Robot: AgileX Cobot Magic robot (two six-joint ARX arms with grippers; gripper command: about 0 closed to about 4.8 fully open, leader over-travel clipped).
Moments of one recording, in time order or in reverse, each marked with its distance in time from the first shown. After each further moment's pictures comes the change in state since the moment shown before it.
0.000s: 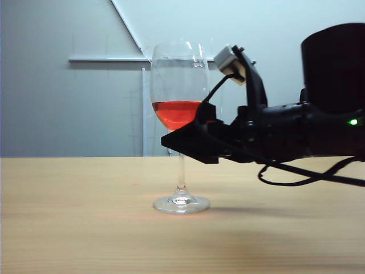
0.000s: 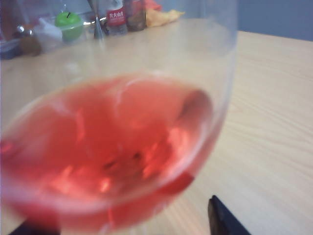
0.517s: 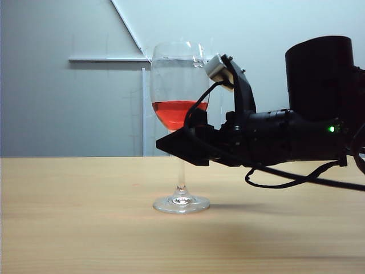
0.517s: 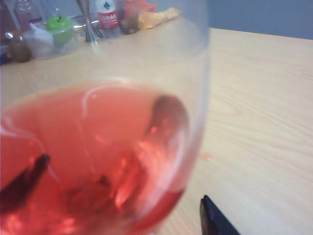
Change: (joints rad) left arm 0.000 0.001 0.000 0.000 0.000 0.000; right arm 0.001 0.062 0.065 -0.002 0.001 0.029
